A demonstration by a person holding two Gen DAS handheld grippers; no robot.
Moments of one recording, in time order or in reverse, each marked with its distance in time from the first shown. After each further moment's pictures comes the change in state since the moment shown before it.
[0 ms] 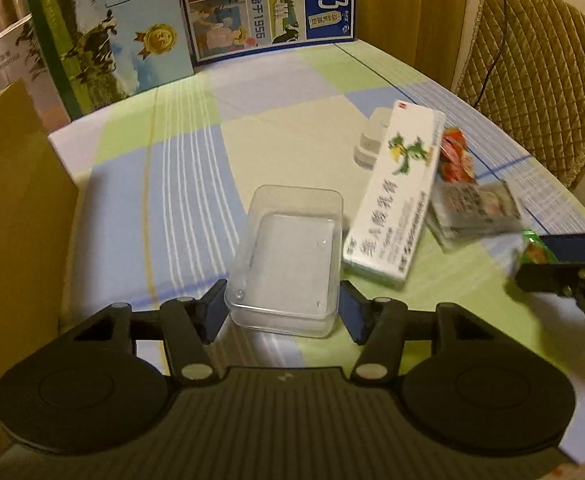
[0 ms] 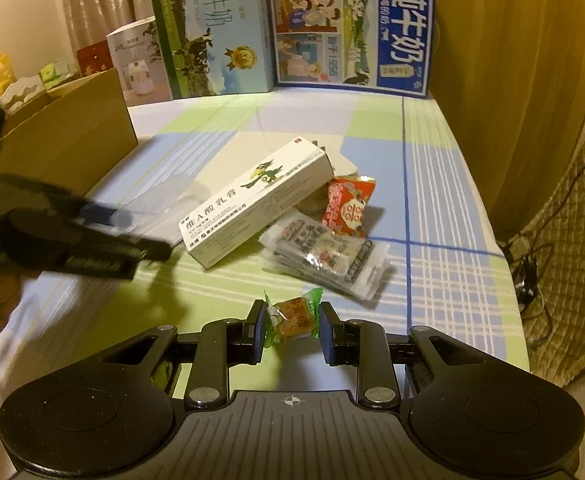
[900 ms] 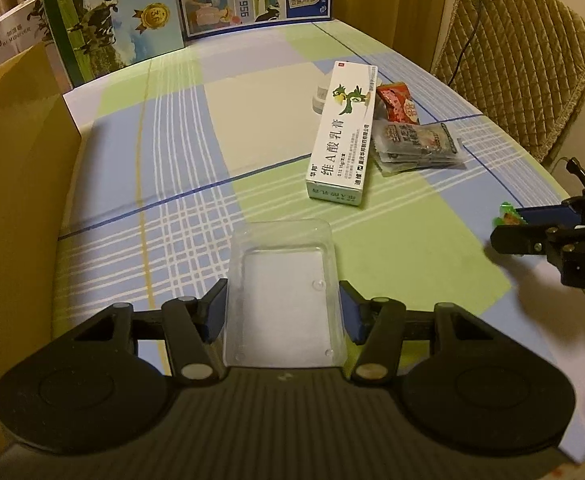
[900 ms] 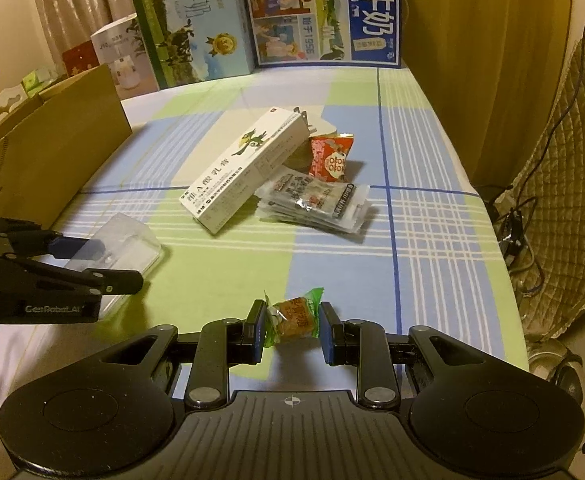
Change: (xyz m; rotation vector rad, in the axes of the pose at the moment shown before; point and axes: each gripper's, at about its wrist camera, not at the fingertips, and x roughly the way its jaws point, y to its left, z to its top) left arm -0.043 -0.021 -0.040 -0.013 0.041 -0.036; right arm -0.025 0.004 -0.022 0.075 0.045 -0.029
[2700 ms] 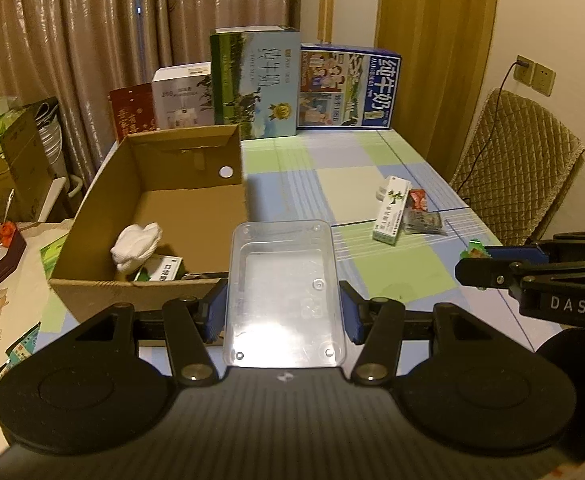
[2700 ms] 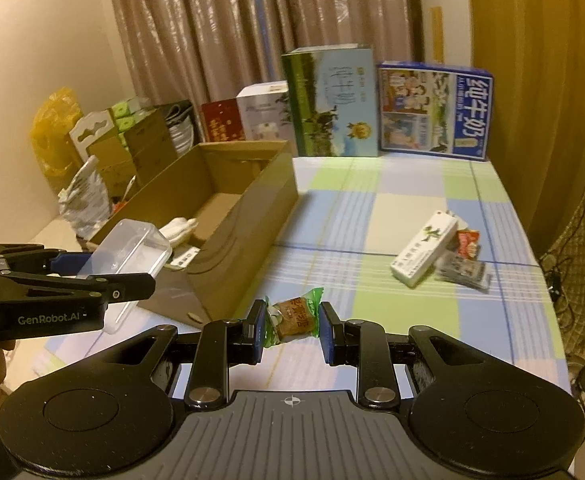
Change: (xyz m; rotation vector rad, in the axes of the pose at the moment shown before) left arm -0.276 0.077 -0.073 -0.174 -0.210 0.095; right arm -0.163 0.203 0.006 -0.085 -0.128 0.146
